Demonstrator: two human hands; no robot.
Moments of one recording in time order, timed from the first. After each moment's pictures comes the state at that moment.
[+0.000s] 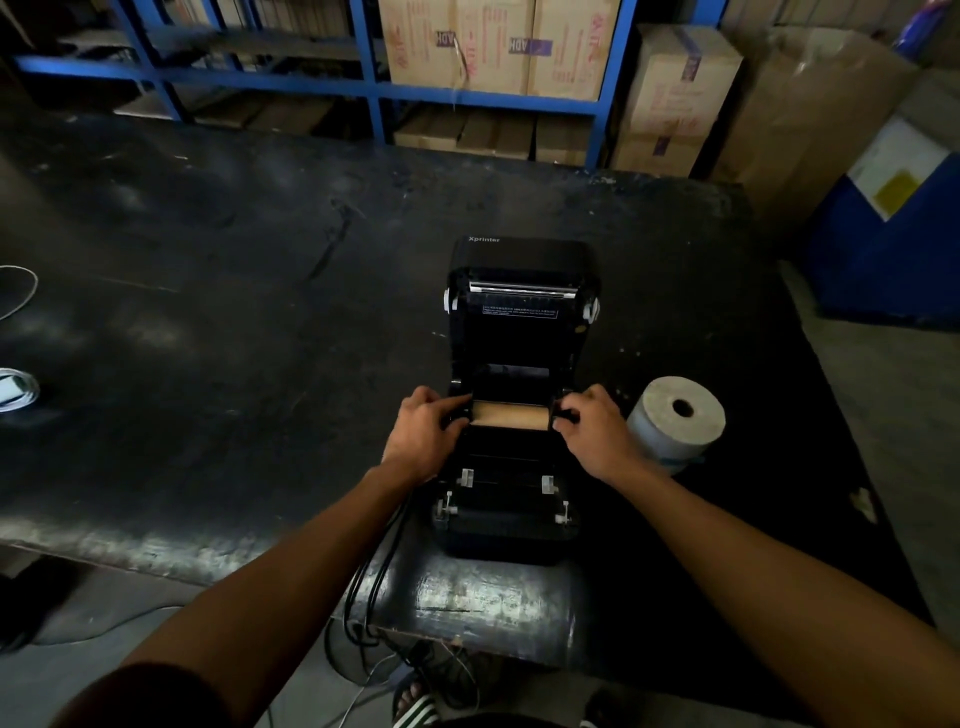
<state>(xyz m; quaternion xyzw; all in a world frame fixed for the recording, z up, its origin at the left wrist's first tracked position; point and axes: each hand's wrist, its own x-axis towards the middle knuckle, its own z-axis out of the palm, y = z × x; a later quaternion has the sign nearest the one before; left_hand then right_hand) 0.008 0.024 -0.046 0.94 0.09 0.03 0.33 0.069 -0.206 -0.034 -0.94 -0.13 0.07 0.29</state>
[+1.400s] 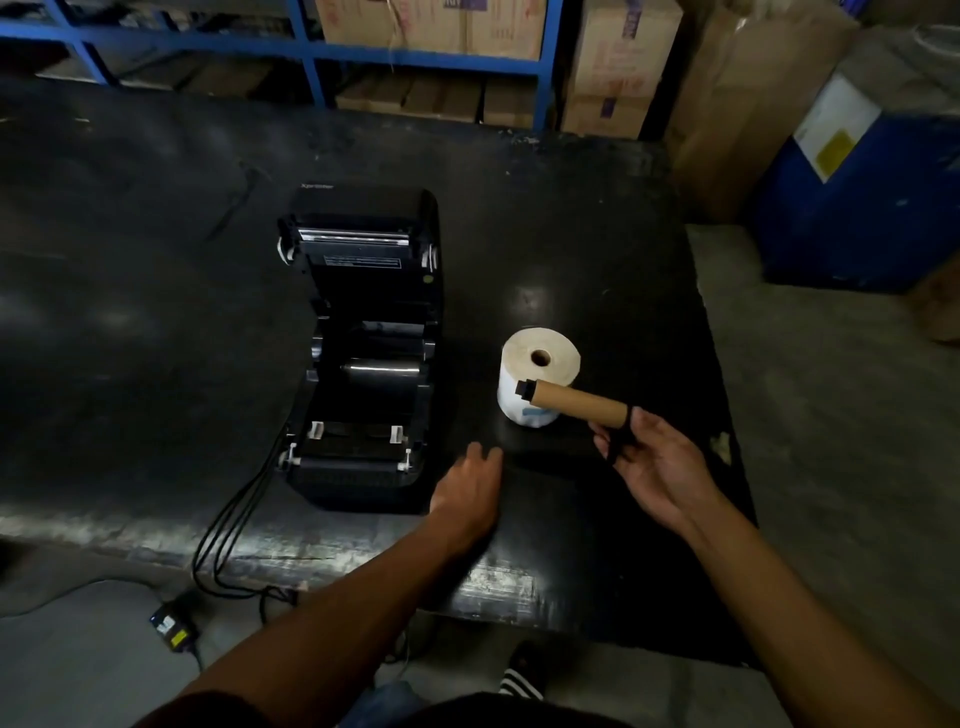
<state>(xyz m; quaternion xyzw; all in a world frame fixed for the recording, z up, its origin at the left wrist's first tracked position) -0.032 -0.230 -0.090 0.98 0.02 -0.14 0.15 0.022 -0.441 -0.031 -0.44 0.20 0.17 0.86</state>
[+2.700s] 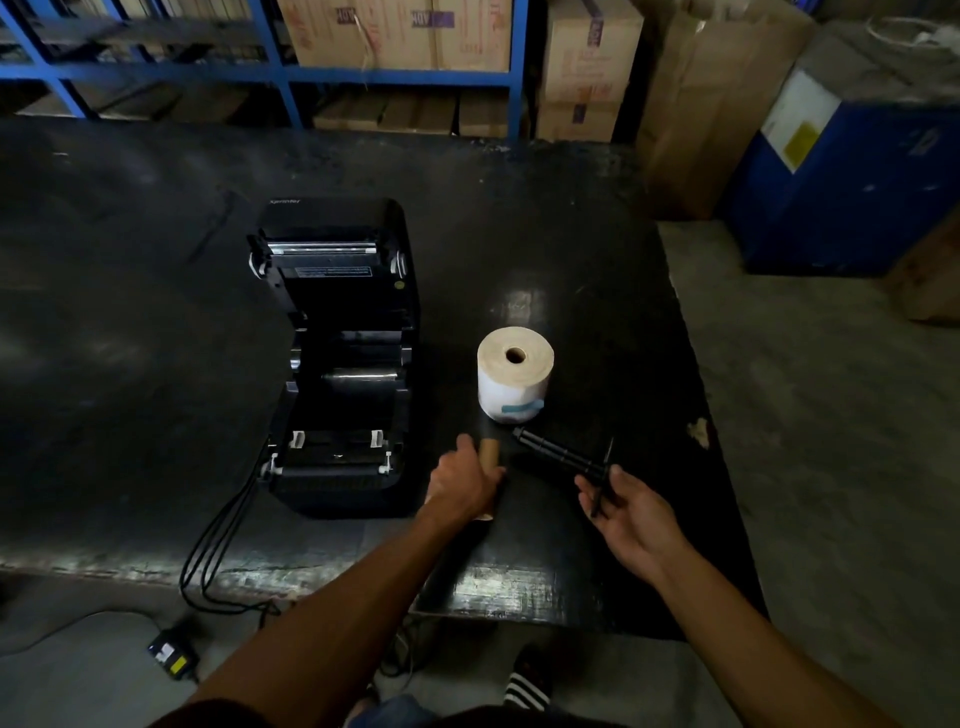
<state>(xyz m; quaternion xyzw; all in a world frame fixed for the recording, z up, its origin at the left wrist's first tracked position) -0.016 -0.245 -0.088 0.92 0.21 -0.14 0.30 -0.027 -0.450 -0.076 -0.39 0.32 0.18 0.84</state>
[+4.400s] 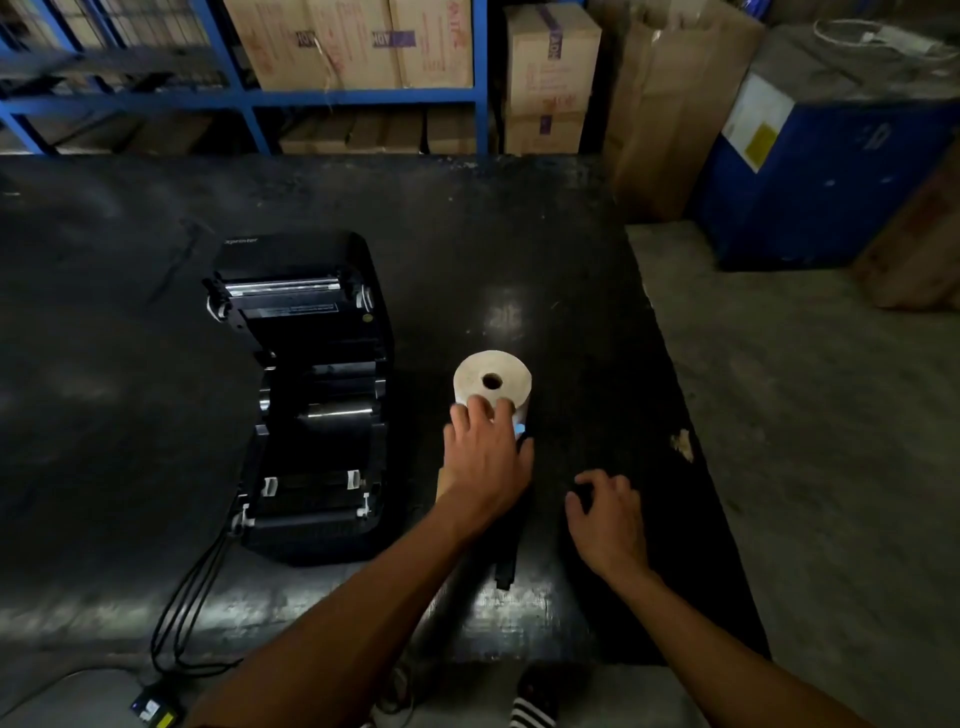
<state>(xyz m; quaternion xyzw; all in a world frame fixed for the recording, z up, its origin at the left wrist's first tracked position) 0.024 -0.282 -0.043 0.99 -0.01 0.07 0.12 -0.014 -0.439 -0.098 -0.94 0.12 0.05 0.30</state>
